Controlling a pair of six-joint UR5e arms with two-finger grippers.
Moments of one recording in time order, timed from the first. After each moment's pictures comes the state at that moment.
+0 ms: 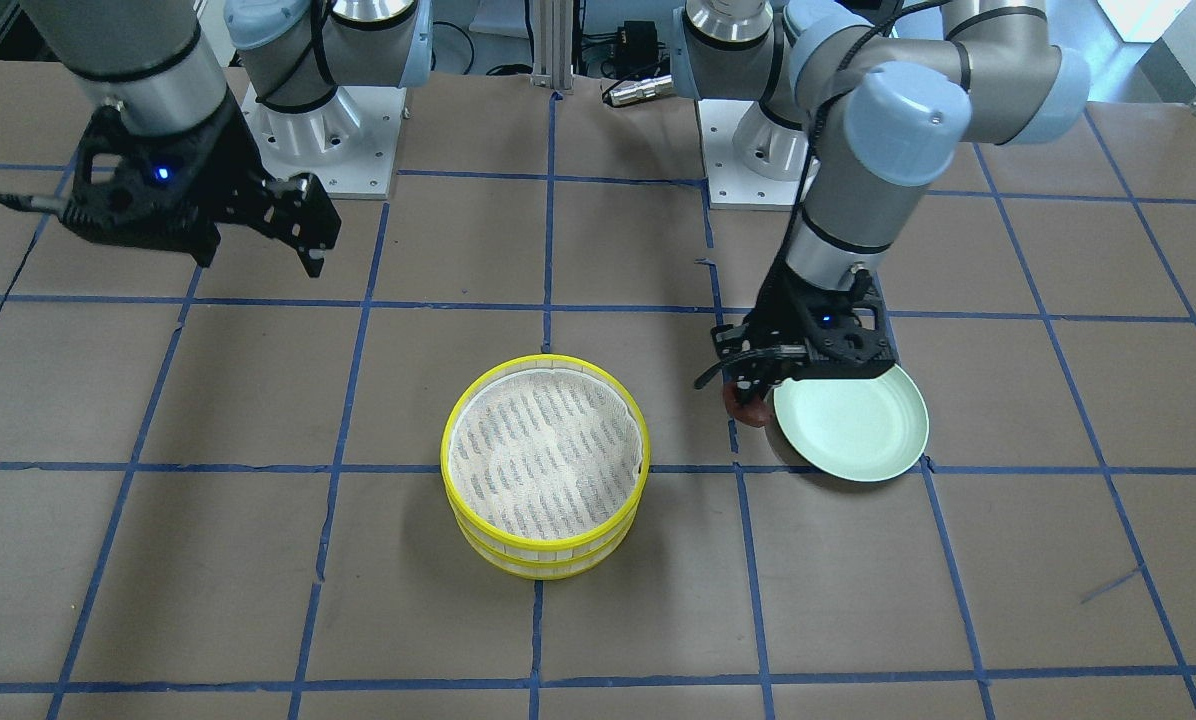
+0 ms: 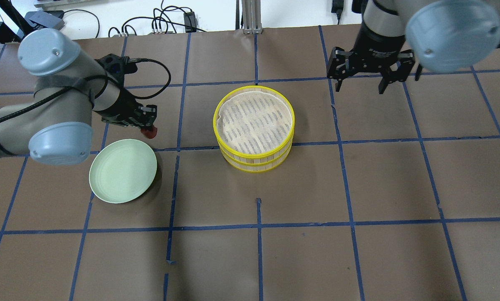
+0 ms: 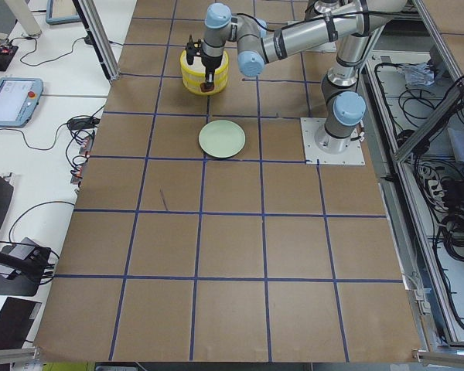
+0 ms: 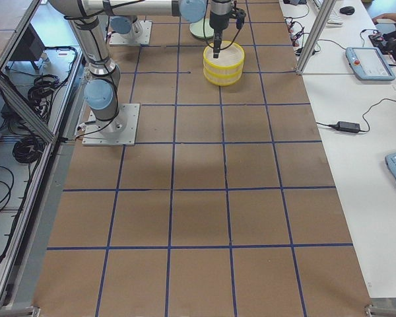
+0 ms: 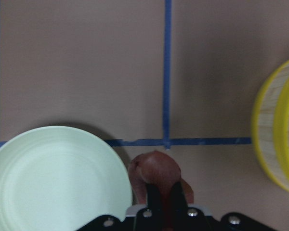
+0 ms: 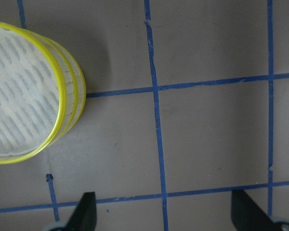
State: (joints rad) left arm -1.65 -1.71 -1.81 -1.00 1.46 -0.25; right arm 1.59 -1.57 1.53 -1.52 -1.58 0.09
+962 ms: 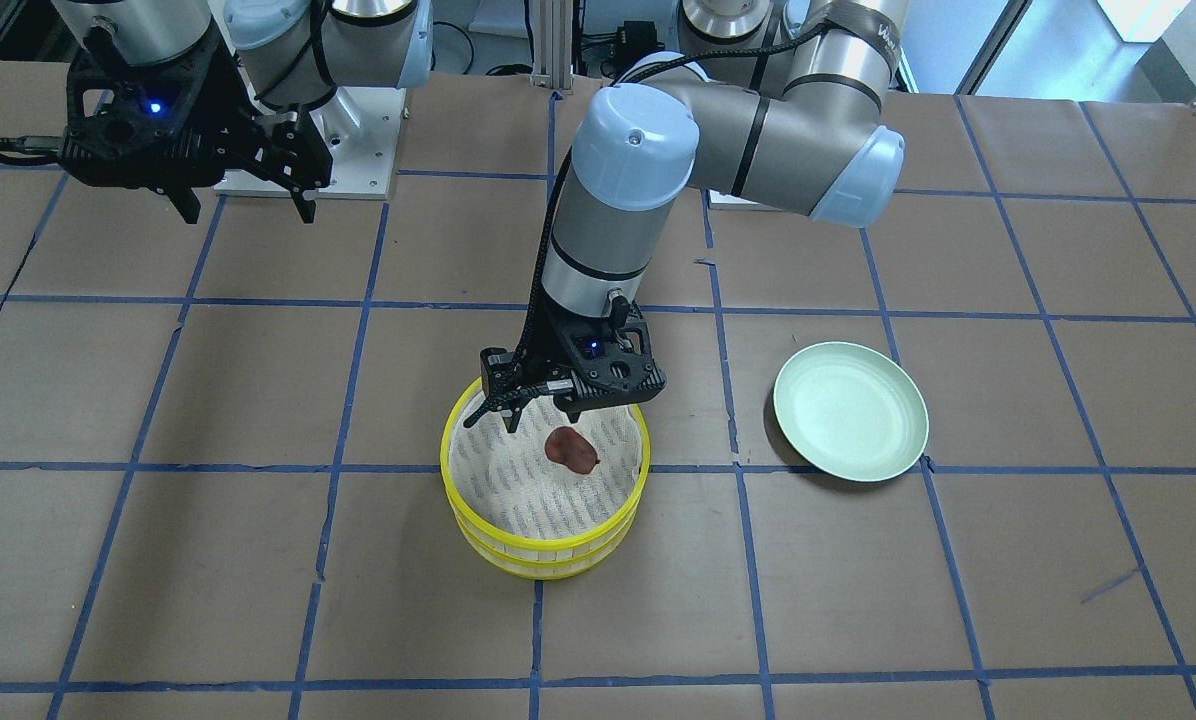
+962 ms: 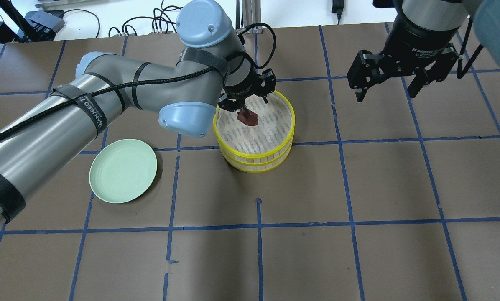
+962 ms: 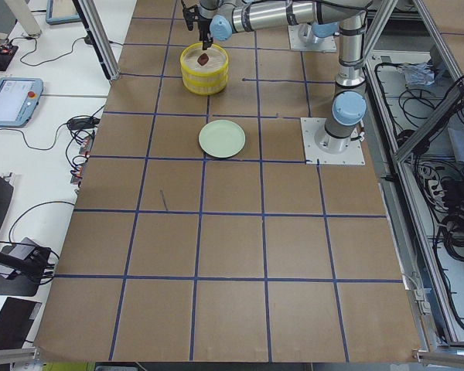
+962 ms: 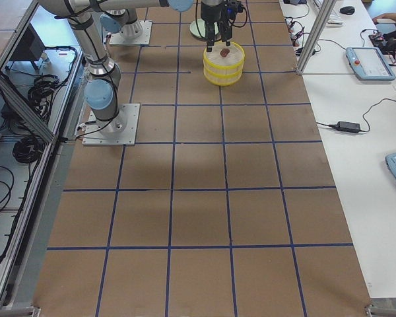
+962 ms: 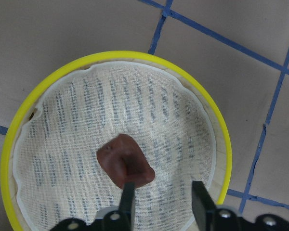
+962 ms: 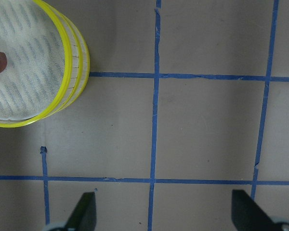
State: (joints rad) left arm -1.90 -1.90 -1.63 -0.93 1.45 -0.63; right arm 1.58 -1.60 1.53 -1.48 -1.57 -0.03
